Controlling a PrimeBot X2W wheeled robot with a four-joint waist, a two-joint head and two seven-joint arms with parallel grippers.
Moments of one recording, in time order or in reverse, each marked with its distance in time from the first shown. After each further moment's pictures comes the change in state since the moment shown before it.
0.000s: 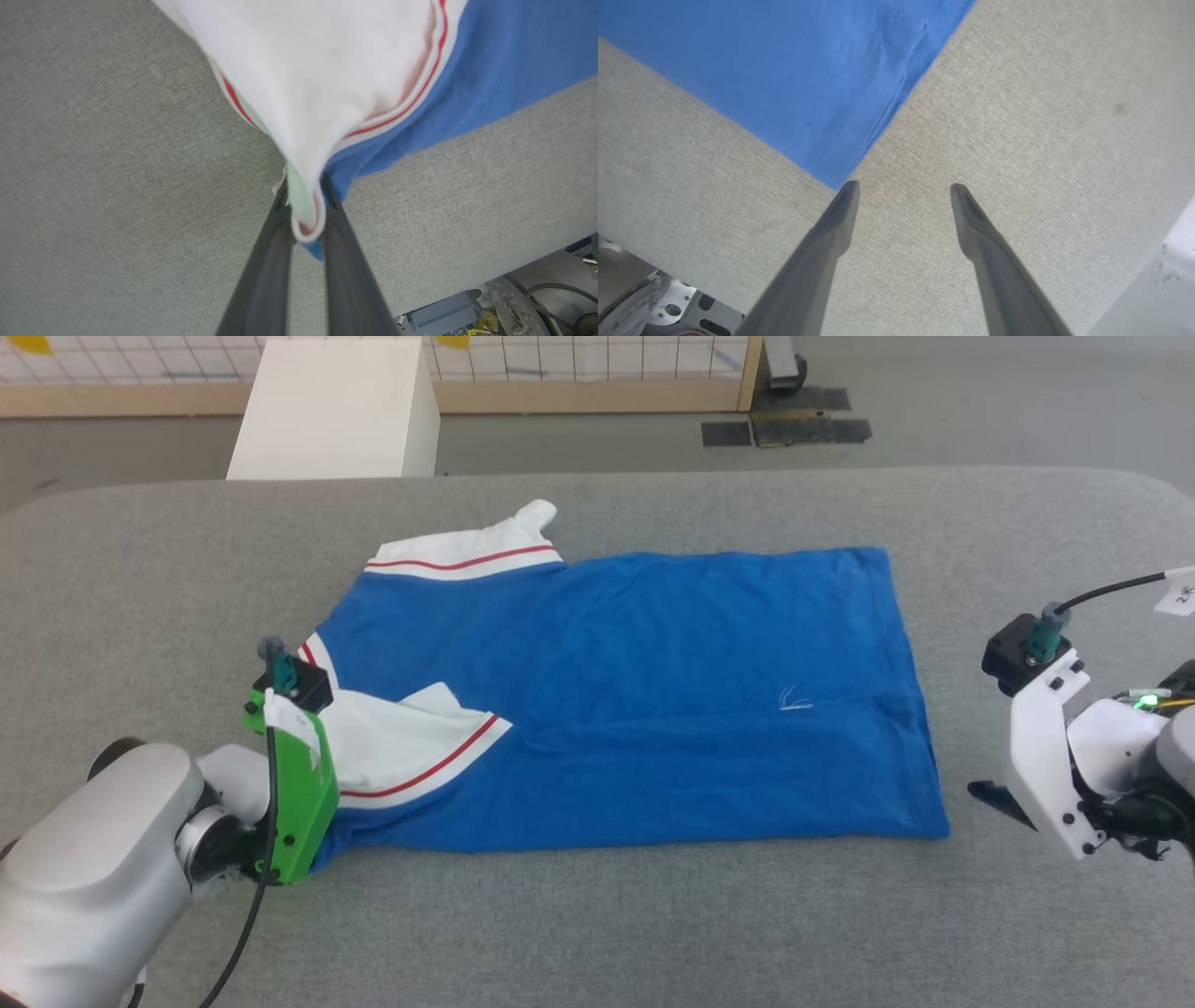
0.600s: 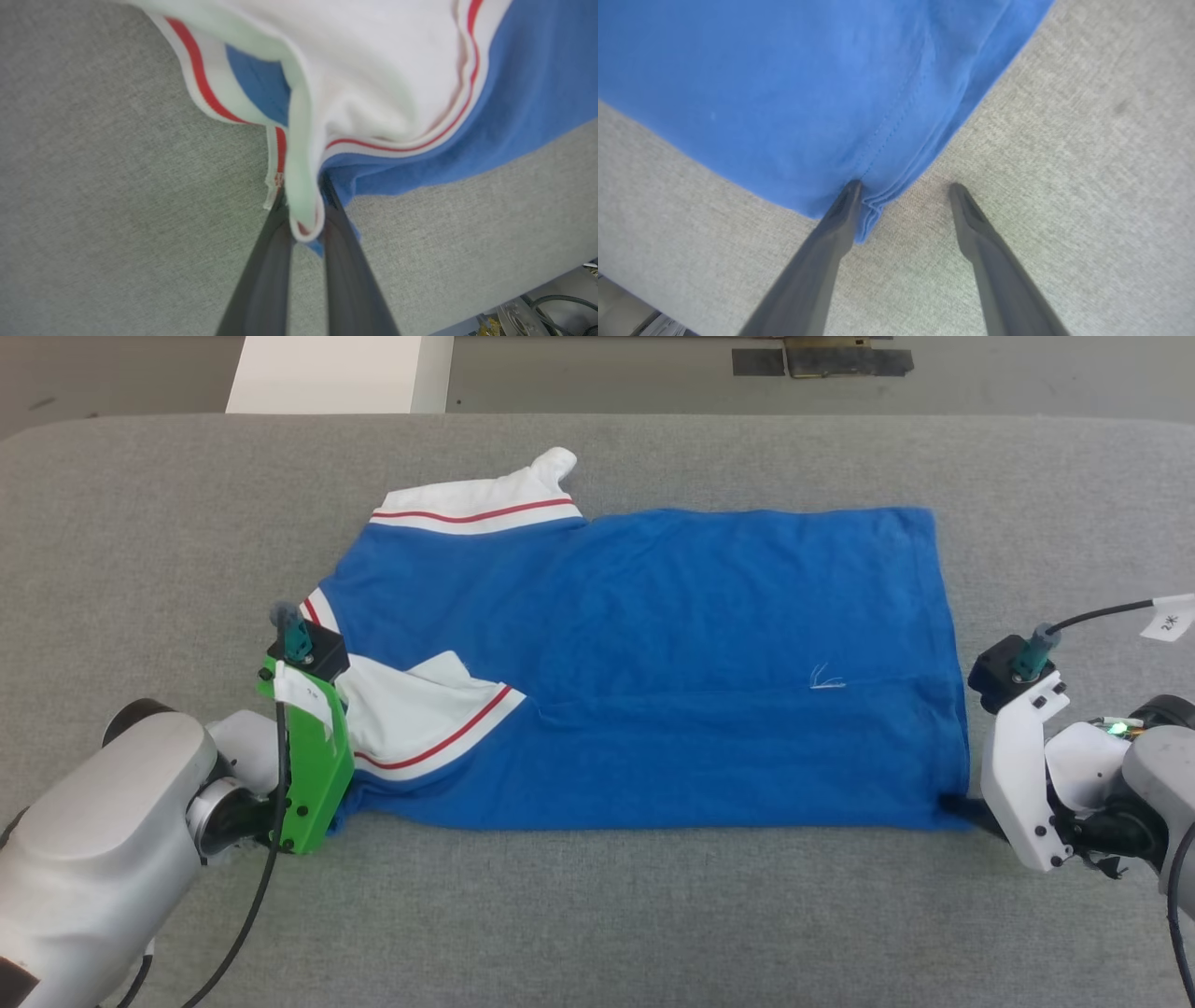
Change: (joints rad) left arm -0.080 -0.011 -0.064 0.003 -0.020 0.000 -0.057; right arm -0.013 0.096 0.099 0.193 0.096 0.001 -0.138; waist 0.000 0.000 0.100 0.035
